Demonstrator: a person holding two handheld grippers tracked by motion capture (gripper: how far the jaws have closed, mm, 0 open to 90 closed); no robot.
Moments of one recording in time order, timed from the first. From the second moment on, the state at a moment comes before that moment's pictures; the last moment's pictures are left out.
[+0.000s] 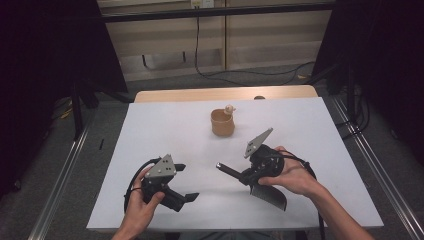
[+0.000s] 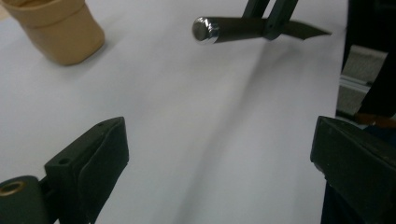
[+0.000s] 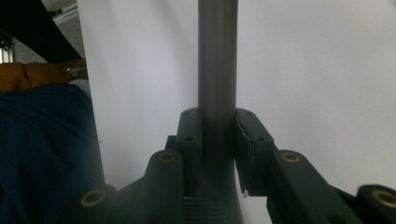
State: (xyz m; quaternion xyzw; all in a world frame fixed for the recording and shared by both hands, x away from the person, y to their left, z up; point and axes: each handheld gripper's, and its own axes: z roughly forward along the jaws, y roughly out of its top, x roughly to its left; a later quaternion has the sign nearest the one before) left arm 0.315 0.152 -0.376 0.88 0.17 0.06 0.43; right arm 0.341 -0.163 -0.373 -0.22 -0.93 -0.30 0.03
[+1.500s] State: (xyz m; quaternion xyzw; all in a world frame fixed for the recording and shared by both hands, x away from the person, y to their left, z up) left arm 0.324 0.116 -0.383 0.94 0.06 -0.01 0.34; right arm 0.347 -0.117 -0.384 -0.16 -0.97 -0.18 0.08
